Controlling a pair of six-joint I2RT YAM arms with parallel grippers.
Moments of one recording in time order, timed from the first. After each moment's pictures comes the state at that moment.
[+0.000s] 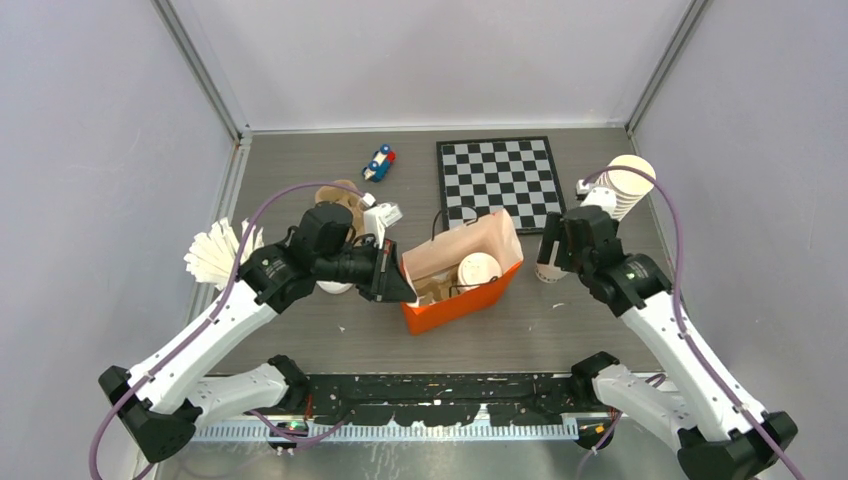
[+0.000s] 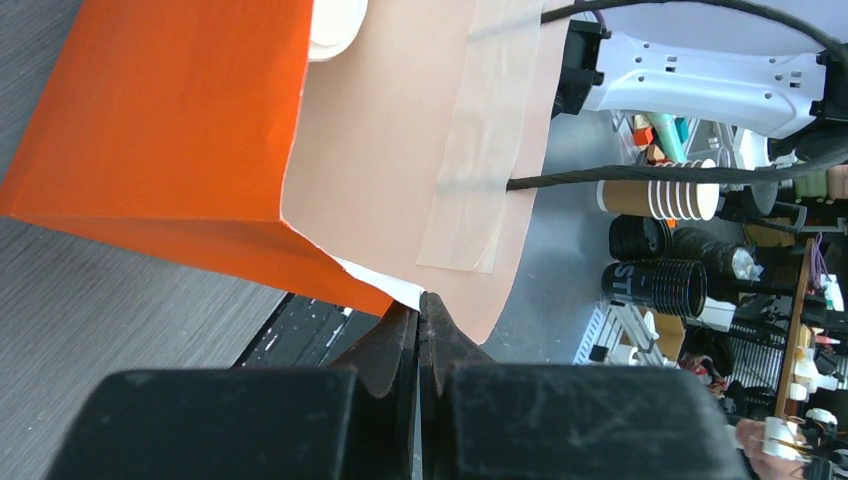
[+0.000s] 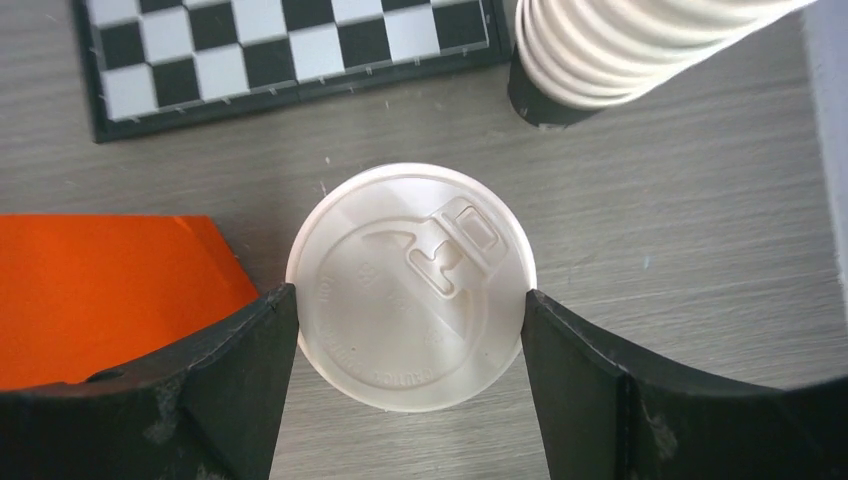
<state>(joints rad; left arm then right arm) -0.75 0.99 1.08 -0.70 0.56 -0.51 0.42 0.88 0.88 -0.77 0.42 0.41</state>
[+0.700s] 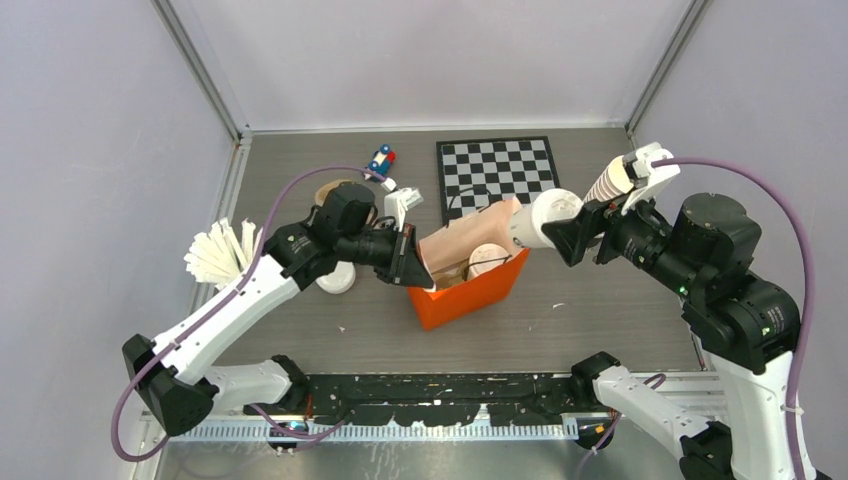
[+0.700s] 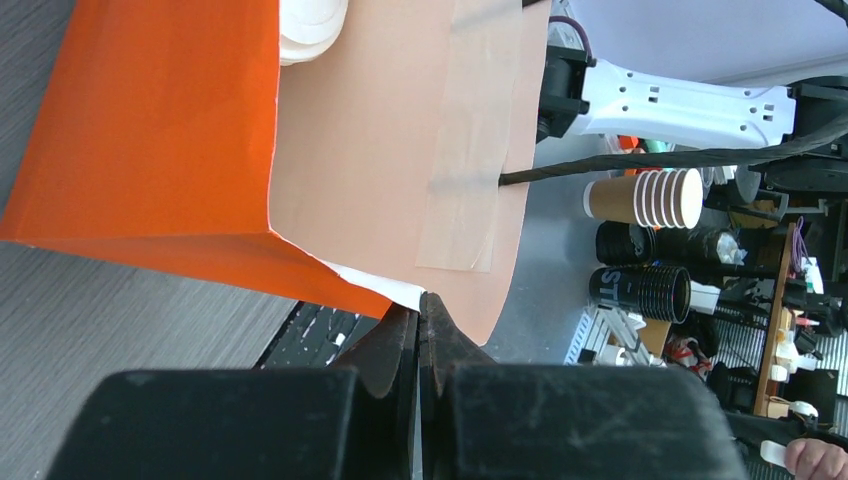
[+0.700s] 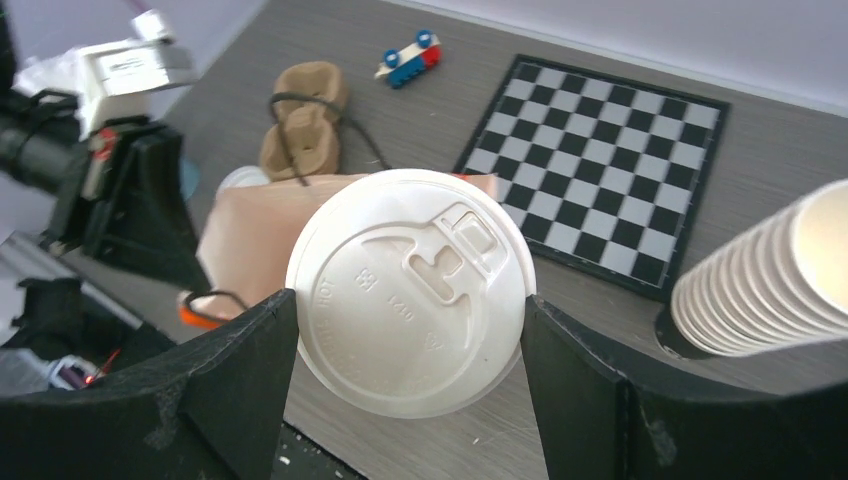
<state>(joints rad) -0.75 1.15 1.18 -0.65 0.60 -0.51 0.42 0.83 1.57 -1.01 -0.08 0.13</state>
